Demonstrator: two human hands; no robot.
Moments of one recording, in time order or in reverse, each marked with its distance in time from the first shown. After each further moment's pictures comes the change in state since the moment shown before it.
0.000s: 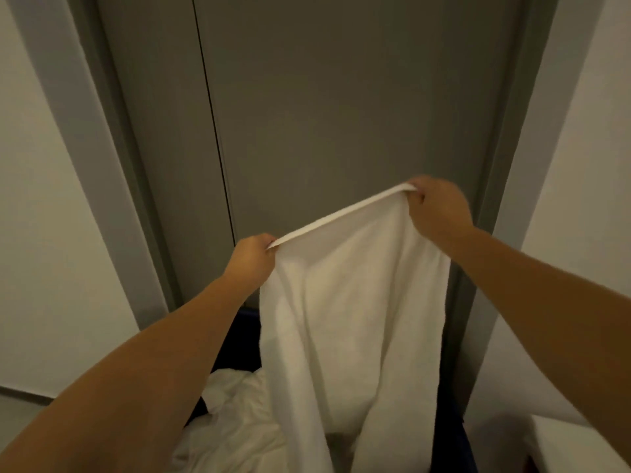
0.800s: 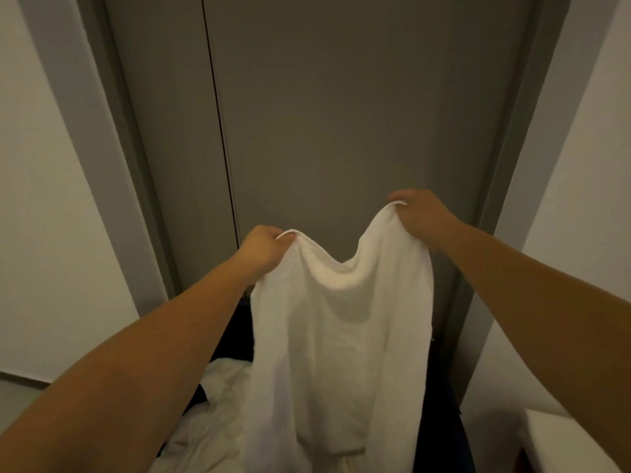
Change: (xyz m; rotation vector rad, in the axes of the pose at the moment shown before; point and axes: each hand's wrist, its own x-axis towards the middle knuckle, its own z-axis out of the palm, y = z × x) left_hand -0.008 0.012 -0.007 -0.266 -0.101 -0.126; right_hand -0.007 -0.020 0.016 0.117 -0.343 0.128
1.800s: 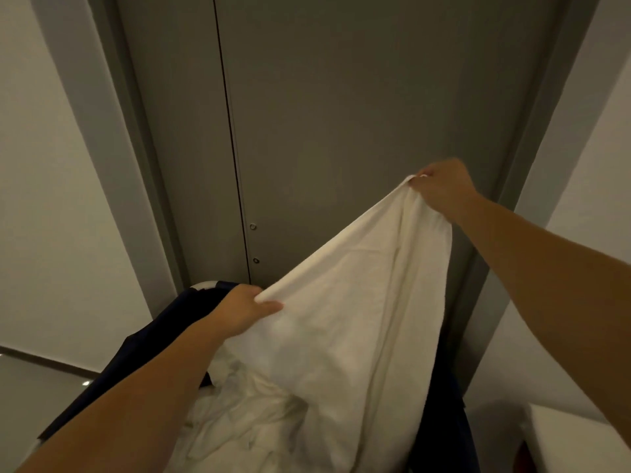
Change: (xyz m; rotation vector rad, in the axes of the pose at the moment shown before) left_hand -0.052 -0.102 0.011 0.056 -0.247 -0.194; right_hand 0.025 -0.001 -0.012 0.004 0.185 0.039
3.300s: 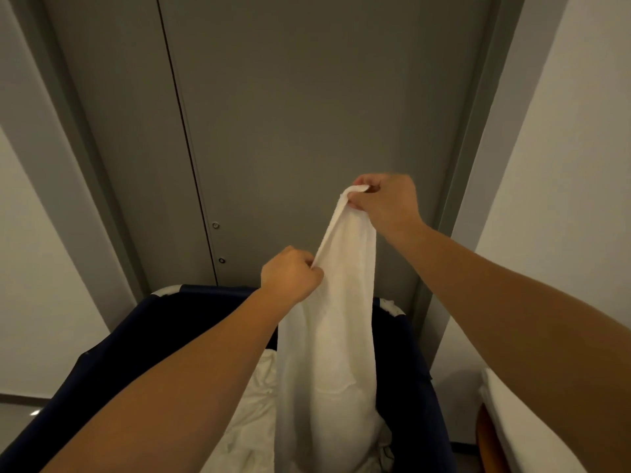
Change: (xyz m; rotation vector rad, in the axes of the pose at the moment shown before) left_hand 0.012 0.111 0.065 0.320 0.143 0.269; right_hand -0.067 -0.022 0.019 0.395 0.054 0.078
